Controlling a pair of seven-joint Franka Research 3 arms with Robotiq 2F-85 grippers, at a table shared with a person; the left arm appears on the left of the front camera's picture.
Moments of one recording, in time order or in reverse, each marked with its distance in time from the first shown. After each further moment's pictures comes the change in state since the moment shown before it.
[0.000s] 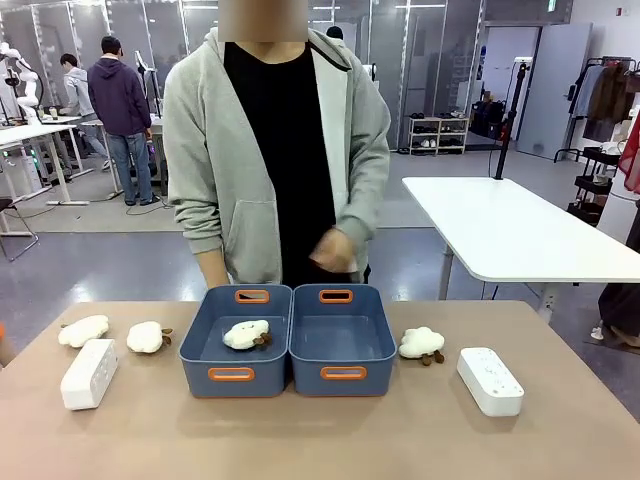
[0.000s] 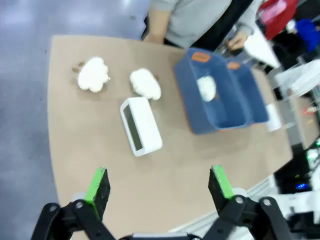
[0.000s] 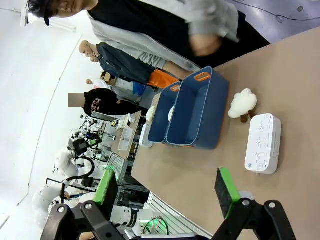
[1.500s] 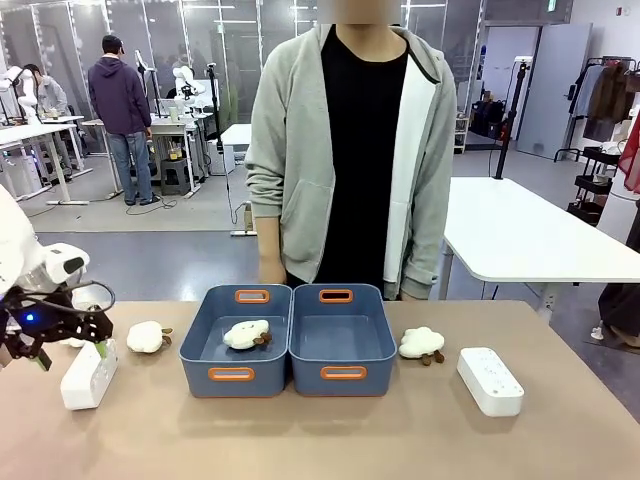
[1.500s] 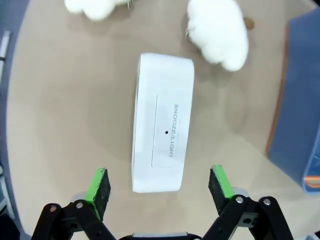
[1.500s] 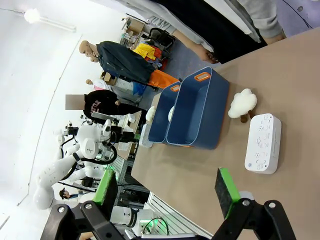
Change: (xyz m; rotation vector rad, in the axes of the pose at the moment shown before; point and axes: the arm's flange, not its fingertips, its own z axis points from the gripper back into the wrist) left arm -0.007 -0.065 -0.267 0.511 0.410 0.235; right arm 0.000 0.000 0.000 0.000 0.000 0.000
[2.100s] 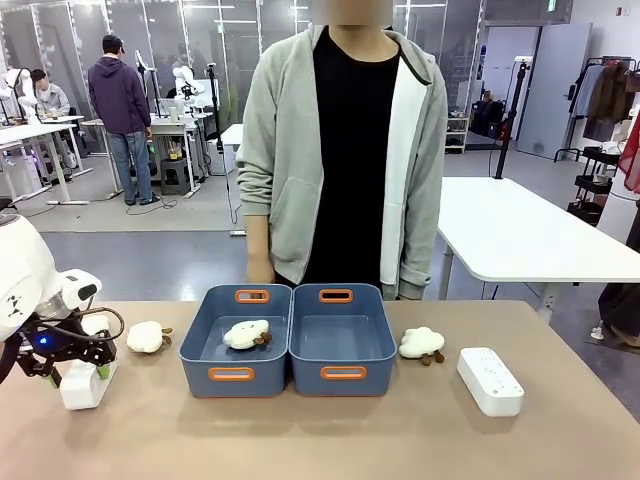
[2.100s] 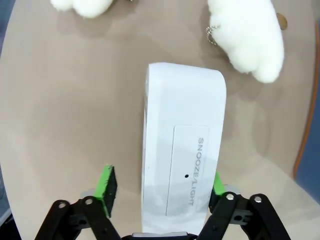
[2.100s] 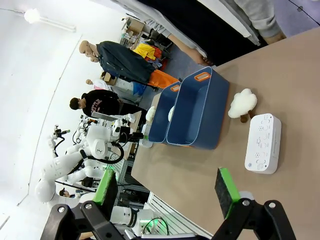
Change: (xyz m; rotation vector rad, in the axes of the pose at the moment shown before) left arm 0.007 0.006 -0.047 0.046 -0.019 -0.039; right arm 0.000 0.000 0.000 0.000 0.000 0.000
